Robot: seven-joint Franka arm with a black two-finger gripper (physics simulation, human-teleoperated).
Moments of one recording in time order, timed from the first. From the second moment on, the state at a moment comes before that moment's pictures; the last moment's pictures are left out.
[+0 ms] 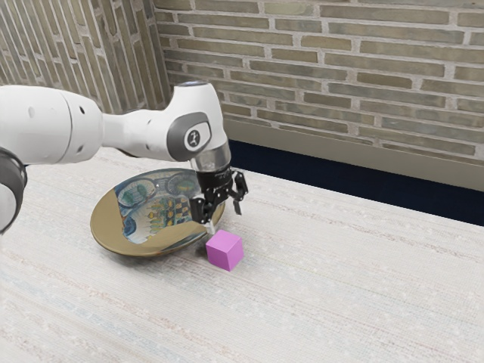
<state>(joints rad) -0.15 0.39 0.01 -1.73 -0.18 2.04 -1.38</state>
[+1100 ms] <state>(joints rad) -0.15 0.48 0.02 -1.81 -0.18 2.23 -1.65</state>
